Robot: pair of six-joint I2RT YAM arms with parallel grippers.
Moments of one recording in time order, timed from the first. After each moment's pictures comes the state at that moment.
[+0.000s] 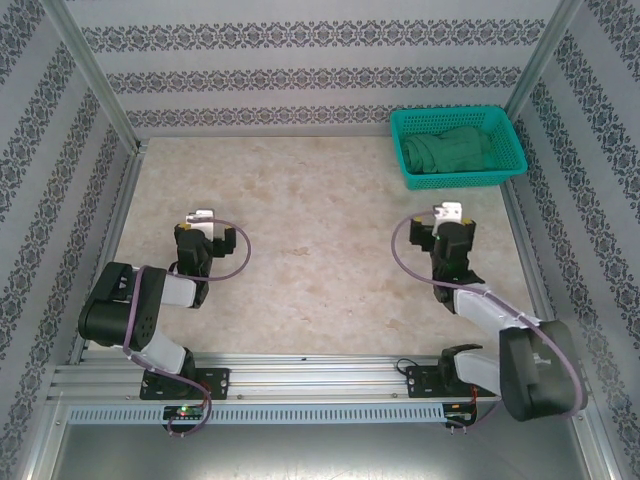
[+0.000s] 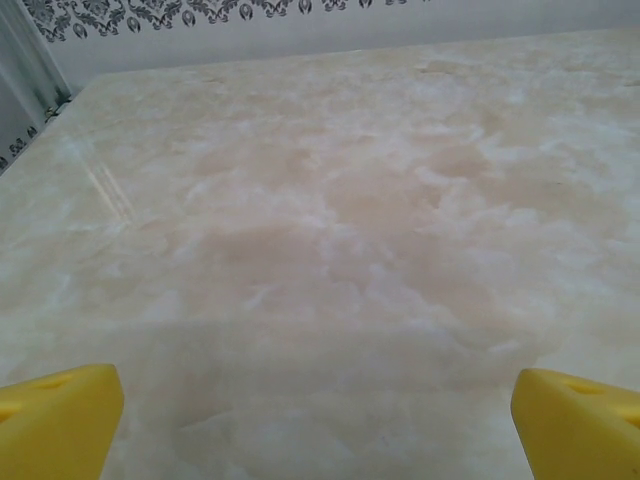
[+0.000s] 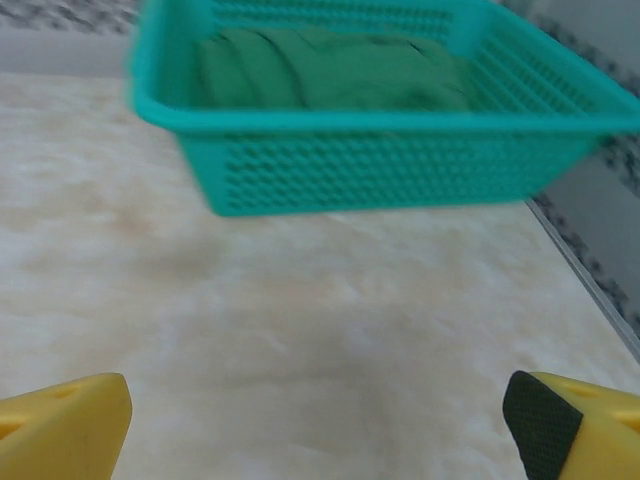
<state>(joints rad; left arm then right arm) -0.07 1.57 0.35 0.87 -0.19 0.03 0.10 1.21 0.34 0.48 0.30 0.02</state>
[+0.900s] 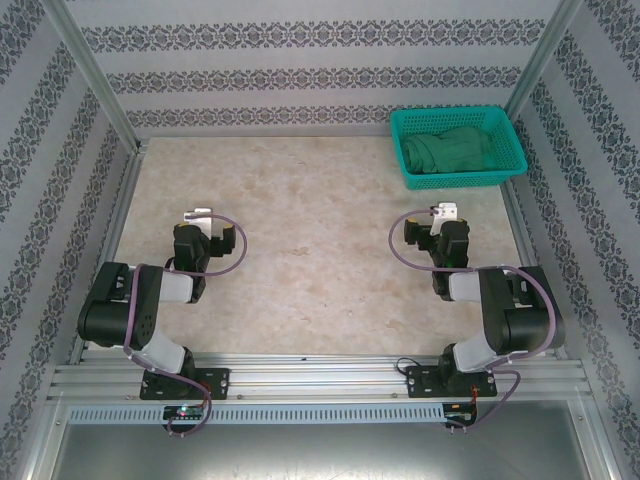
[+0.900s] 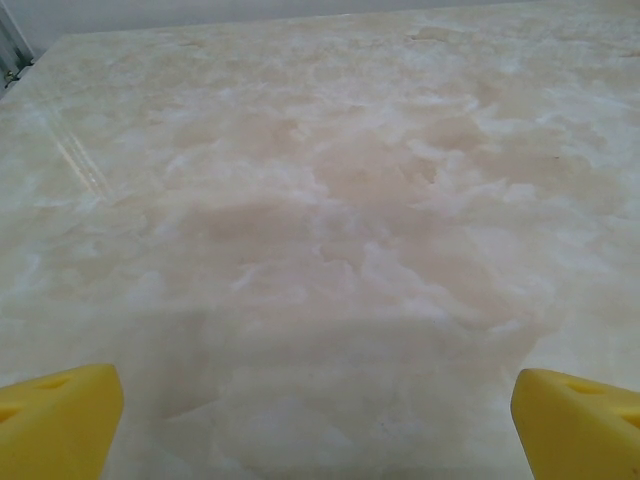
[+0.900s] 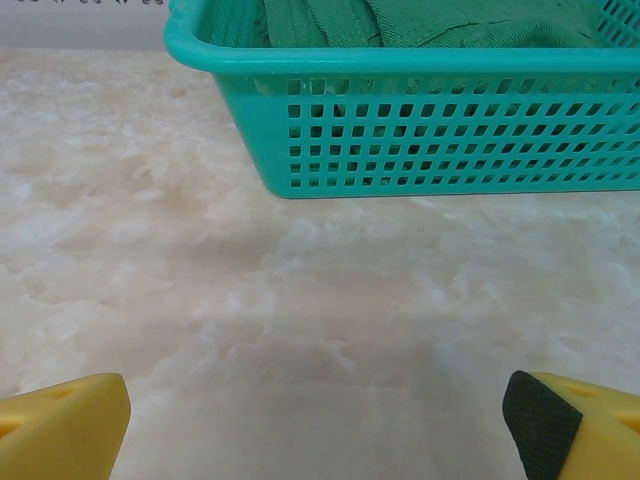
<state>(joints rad) -0.03 1.57 0.39 0.77 -0.10 0.02 0.02 1.51 0.38 0.77 0.05 0.01</state>
